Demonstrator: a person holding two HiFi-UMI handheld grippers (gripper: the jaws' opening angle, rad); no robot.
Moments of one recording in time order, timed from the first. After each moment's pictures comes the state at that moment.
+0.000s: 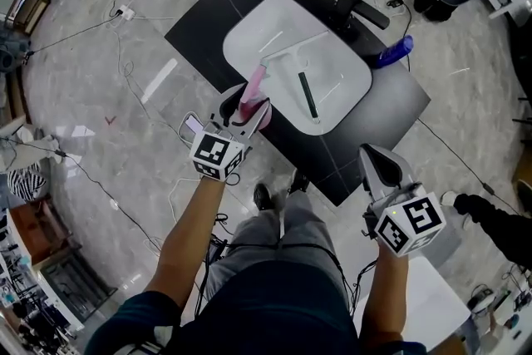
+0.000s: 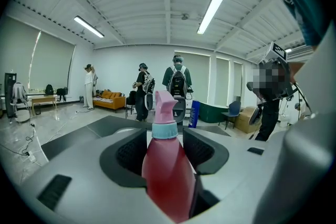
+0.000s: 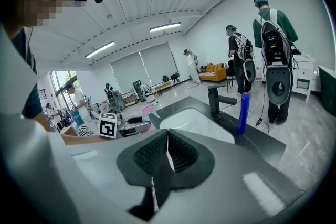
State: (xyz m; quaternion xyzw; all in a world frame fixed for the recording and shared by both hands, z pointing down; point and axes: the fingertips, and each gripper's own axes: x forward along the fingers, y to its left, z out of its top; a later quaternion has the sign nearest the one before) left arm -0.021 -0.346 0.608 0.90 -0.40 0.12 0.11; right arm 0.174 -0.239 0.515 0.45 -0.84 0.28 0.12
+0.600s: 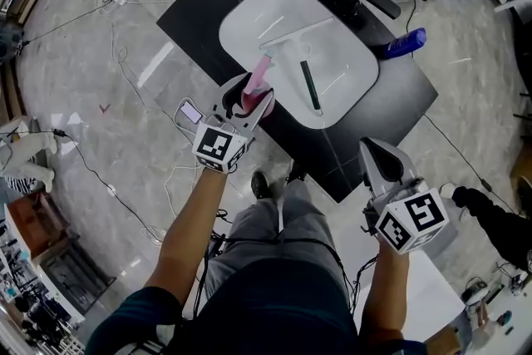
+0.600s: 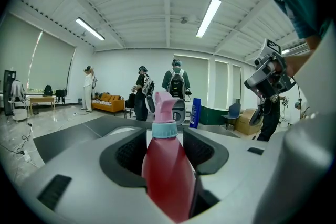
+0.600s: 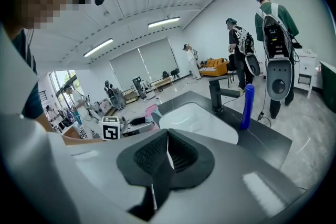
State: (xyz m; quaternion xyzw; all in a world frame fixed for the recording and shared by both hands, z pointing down) left arm -0.018 -0.358 0.646 0.91 -0.40 0.10 0.10; right arm 0.165 -0.255 0.547 0.45 -0.83 0.30 0.13
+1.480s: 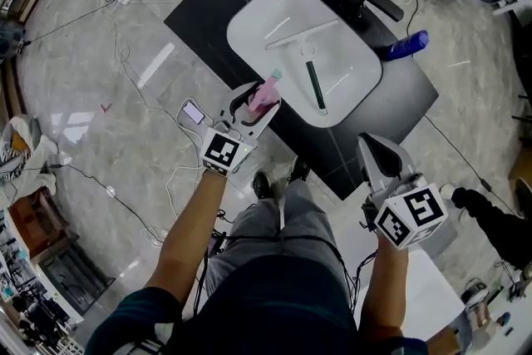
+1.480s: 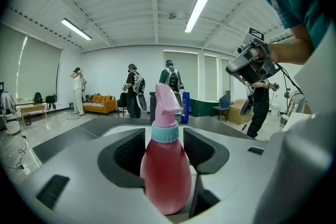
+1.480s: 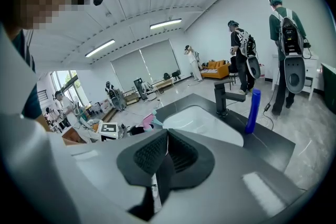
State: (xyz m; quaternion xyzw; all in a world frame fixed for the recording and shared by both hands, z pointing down) left arm -0.021 -0.329 0.648 0.92 -0.36 0.13 0.07; right arm 0.143 -0.256 0.532 0.44 -0.84 0.29 0.13
